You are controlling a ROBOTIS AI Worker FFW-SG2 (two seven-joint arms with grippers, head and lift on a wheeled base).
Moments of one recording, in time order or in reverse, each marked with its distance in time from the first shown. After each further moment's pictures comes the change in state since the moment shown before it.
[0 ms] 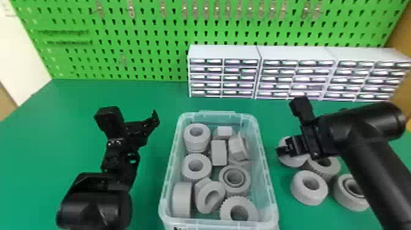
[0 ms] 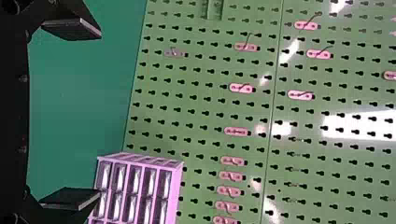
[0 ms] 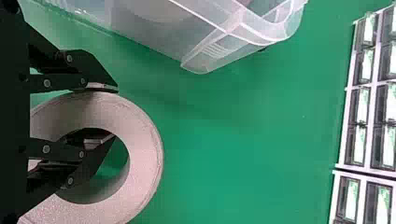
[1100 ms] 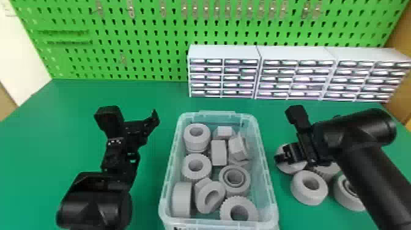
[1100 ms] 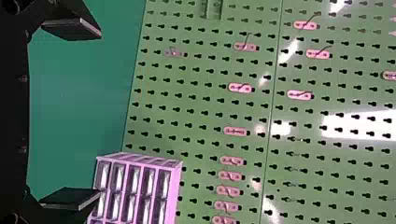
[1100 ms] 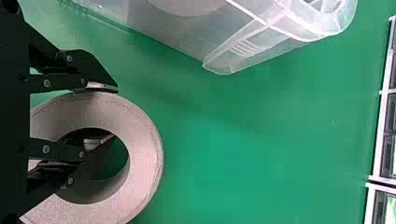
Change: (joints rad) left arm -0.003 0.000 0.000 0.000 -0.001 0.000 0.000; right arm -0.002 0.002 0.034 0.066 -0.005 -0.027 0.000
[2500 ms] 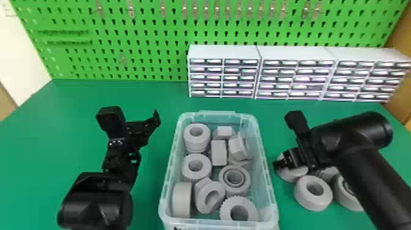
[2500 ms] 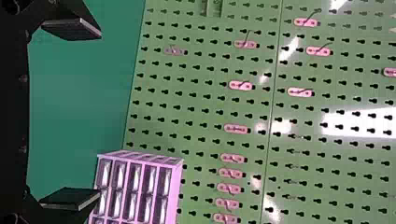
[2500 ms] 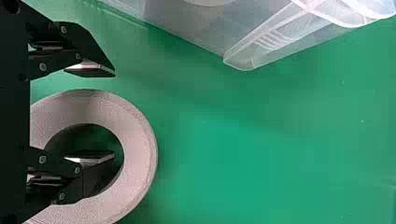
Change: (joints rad) left arm 0.001 0.000 -0.006 0.001 -0.004 -0.001 0.000; right arm -0.002 0.002 0.013 0.035 0.005 0.019 0.000
